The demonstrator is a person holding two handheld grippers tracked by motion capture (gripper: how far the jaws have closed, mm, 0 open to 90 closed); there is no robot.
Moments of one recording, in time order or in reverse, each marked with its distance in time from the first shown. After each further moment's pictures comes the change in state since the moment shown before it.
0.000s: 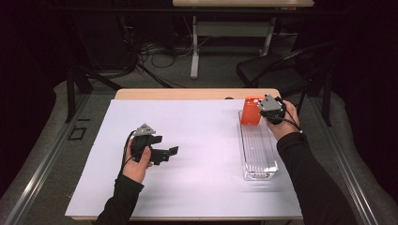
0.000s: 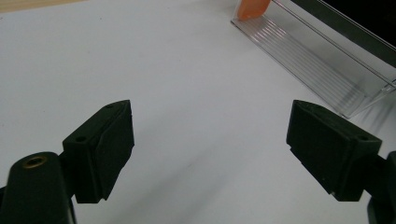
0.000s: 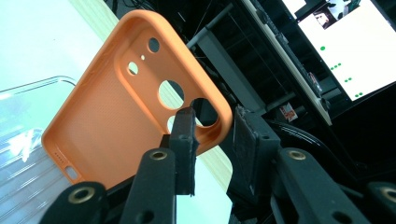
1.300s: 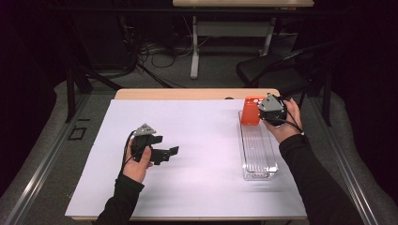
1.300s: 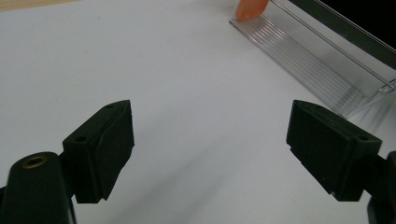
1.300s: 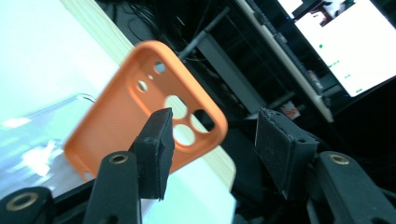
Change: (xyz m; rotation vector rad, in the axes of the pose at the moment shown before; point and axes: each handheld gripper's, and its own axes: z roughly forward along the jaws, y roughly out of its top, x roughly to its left) left arm -0.001 0.001 0.000 0.000 -0.006 -0.004; right arm 0.001 0.012 -0.020 -0.003 0.003 0.051
